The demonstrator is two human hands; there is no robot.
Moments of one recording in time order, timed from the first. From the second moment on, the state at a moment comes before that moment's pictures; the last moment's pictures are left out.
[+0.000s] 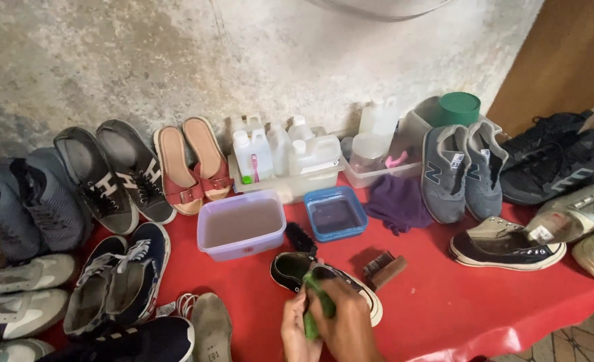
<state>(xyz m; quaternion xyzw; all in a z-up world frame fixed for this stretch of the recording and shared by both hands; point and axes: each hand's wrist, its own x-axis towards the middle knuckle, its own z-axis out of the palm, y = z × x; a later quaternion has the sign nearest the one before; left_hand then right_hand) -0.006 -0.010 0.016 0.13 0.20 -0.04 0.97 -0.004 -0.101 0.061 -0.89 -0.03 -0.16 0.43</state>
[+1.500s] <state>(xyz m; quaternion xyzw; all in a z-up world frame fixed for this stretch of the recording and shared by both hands) -0.005 -0.014 0.010 0.47 0.28 -0.04 0.84 0.010 -0.120 0.033 -0.89 -0.04 -0.13 0.43</state>
